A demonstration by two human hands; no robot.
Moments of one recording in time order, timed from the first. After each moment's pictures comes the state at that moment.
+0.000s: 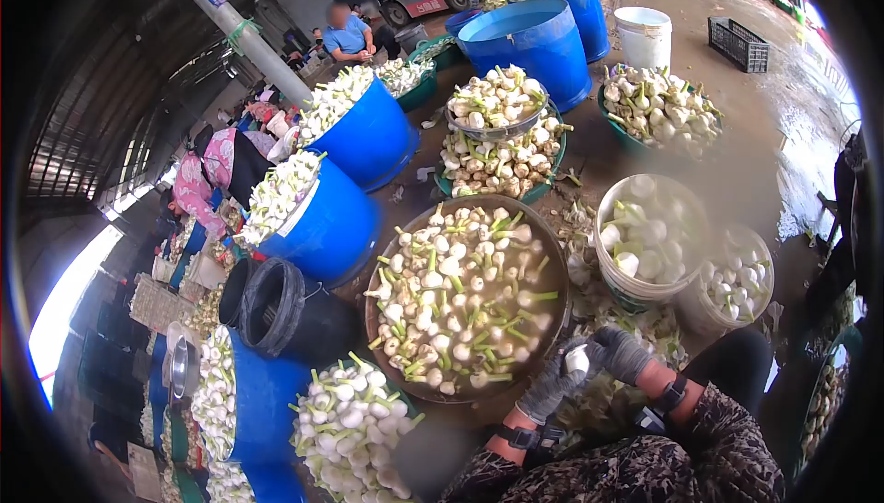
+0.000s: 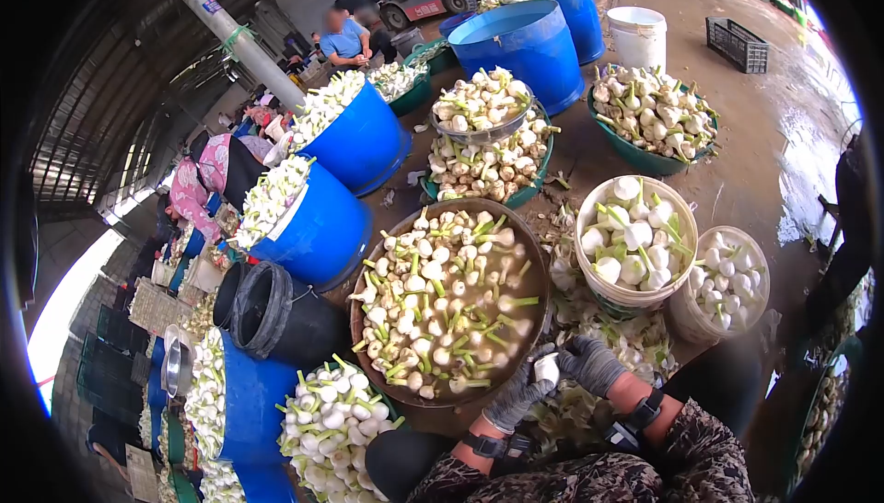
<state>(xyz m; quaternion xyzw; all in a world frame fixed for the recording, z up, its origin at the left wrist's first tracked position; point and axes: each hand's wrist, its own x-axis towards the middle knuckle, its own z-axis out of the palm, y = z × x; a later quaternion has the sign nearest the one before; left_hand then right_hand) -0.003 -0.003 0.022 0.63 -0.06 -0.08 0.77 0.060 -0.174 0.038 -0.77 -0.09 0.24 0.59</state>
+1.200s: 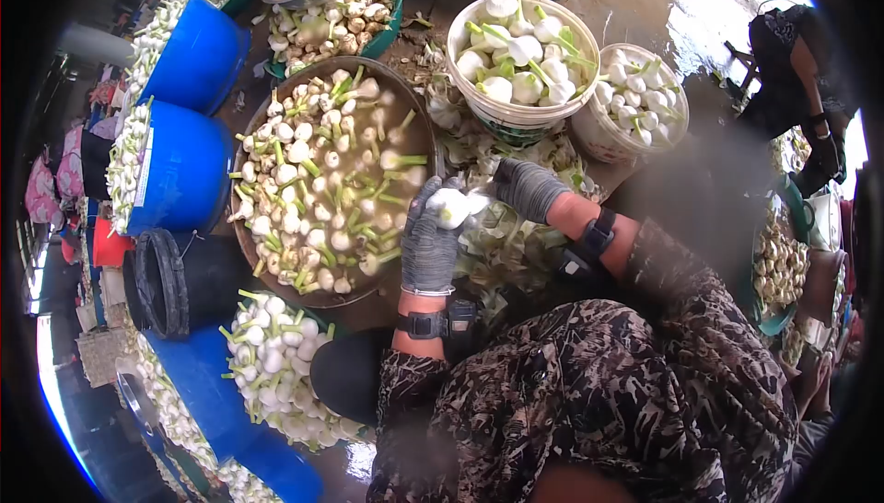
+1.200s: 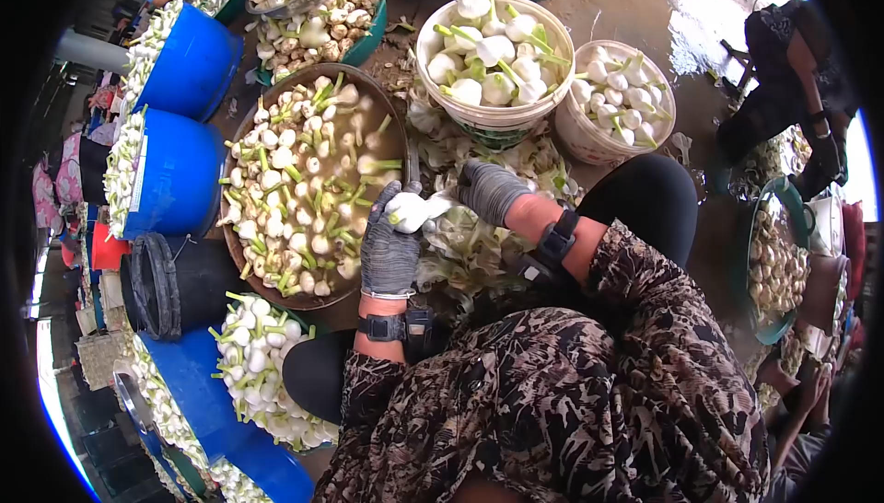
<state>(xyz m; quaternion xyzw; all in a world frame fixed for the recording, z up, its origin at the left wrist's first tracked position) 0.008 0.000 -0.005 0.71 -0.03 0.06 0.70 0.077 -0.197 -0.021 -0.90 -0.11 0.17 0.39</state>
